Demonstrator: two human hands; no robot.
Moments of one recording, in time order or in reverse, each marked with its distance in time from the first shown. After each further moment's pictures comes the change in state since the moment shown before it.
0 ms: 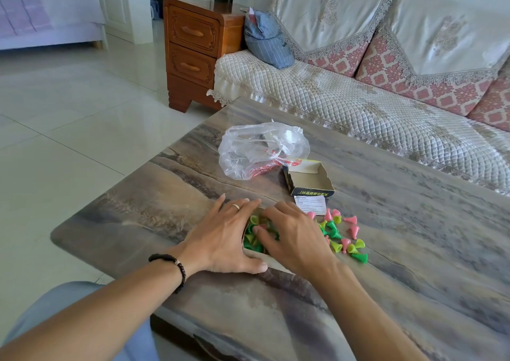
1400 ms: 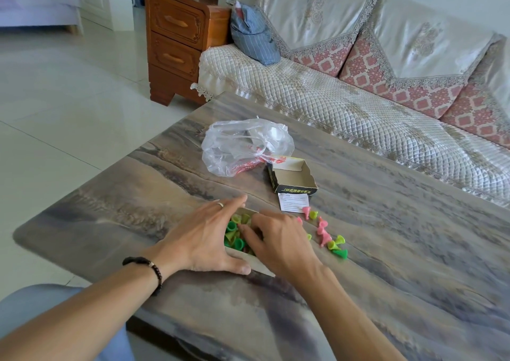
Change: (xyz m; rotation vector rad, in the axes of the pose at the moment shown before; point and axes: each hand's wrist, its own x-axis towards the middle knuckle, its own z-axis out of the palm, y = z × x) left_hand -0.002 0.001 -0.003 -0.096 -0.018 -0.002; right_hand -0.008 0.004 0.006 0.018 0.032 0.045
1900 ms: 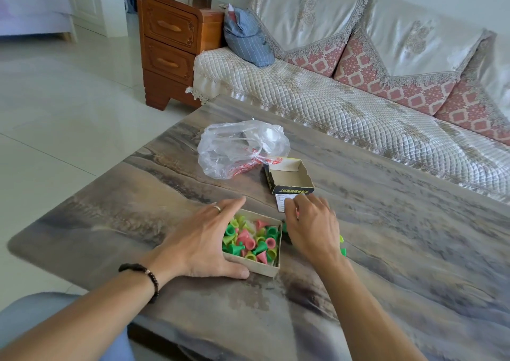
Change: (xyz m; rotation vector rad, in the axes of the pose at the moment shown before) left_hand -0.001 -0.003 0.001 0.003 -0.015 0.039; right_hand 0.004 0.046 -0.012 -0.128 0.194 0.431
